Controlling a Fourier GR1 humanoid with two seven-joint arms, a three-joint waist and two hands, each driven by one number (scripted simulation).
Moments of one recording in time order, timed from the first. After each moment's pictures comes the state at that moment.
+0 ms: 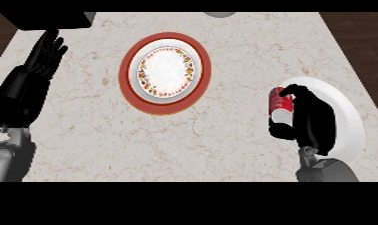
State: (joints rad) left arm -0.21 0.41 0.02 -1.63 0.16 0.05 0.12; right arm -0.11 -0.23 0.26 -1.60 1.10 -0.18 0.68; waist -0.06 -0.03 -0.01
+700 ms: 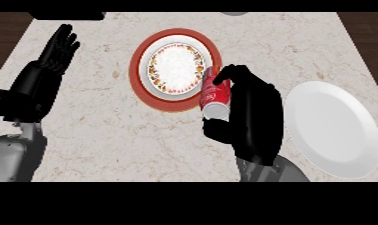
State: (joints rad) left arm -0.25 0.37 0.01 -1.62 0.14 0.01 0.10; right arm -0.42 -0.02 0.54 -1.83 1.19 -0.04 1.01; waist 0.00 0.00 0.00
